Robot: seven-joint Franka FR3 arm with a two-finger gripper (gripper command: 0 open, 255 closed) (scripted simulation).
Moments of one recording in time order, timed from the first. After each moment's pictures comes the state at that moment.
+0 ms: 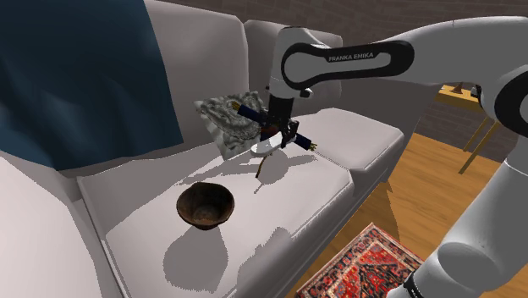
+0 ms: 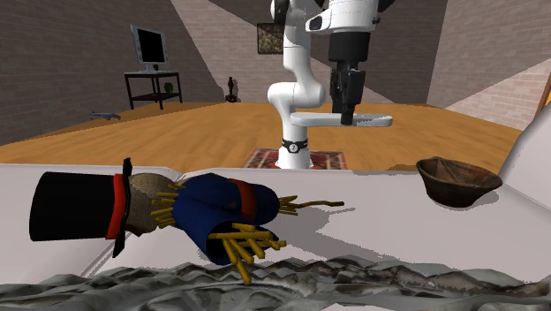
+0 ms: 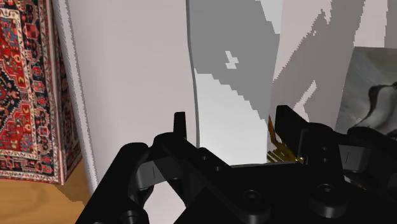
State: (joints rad) arm -0.13 0.05 0.41 -1.80 -0.03 1.84 1.65
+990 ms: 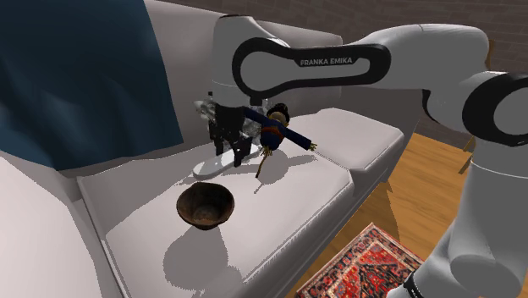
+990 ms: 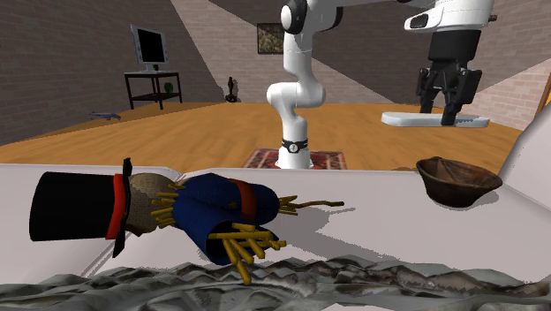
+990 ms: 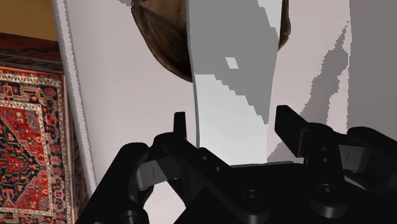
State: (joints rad) arm 0.11 0.29 0.55 -1.52 -0.15 1.75 2.03
